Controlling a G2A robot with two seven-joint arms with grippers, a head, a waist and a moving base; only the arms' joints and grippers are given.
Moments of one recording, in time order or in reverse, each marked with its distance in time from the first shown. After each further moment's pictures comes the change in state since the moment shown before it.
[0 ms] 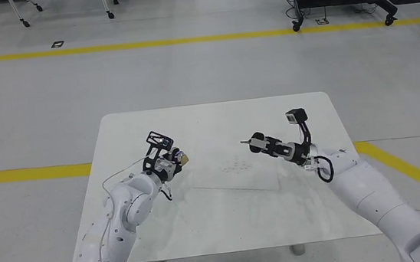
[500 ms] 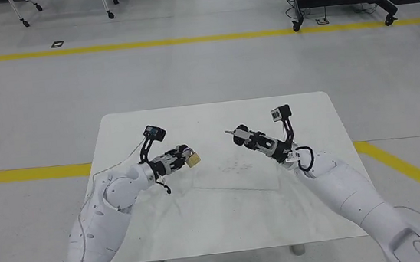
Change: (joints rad) left arm -0.146 -0.017 -0.026 0.245 -0.560 -0.264 -0.141; right arm 0.039 -0.072 -0.075 0.023 0.103 0.114 -0.115
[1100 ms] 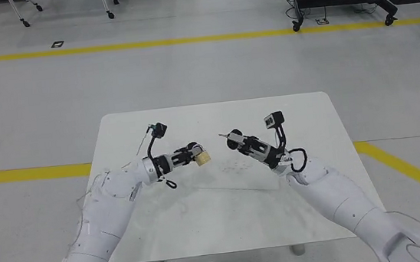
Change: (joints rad) left arm -0.142 -0.050 0.073 0.250 -0.659 -0.021 -0.264; right arm -0.024 -0.047 -0.045 0.016 0.092 0.041 -0.024
